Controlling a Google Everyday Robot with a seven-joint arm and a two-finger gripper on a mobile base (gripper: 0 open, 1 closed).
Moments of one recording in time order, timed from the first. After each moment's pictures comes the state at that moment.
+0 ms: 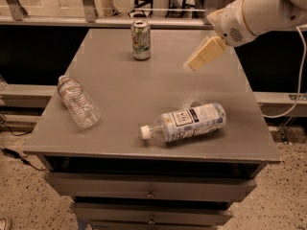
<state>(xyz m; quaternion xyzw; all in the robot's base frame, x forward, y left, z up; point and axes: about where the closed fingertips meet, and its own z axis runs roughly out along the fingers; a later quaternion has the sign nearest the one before) 0.628 -0.135 0.958 -0.51 0.75 0.10 0.41</state>
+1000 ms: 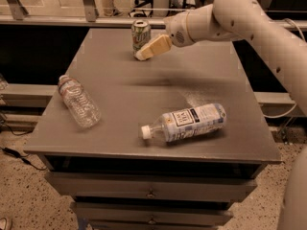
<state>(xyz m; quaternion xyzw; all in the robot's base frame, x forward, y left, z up) 0.740 -0.025 0.918 -0.46 0.71 0.21 0.49</state>
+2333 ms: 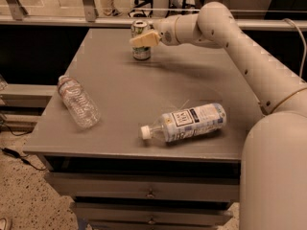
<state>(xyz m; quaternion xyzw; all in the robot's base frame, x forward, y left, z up) 0.821 -0.001 0.899 -0.39 0.71 0.25 0.54</state>
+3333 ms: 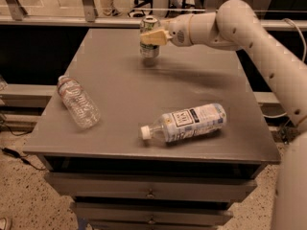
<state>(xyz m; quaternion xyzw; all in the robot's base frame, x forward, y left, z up) 0.768 -0.019 0.926 -0.40 0.68 0.30 0.53</state>
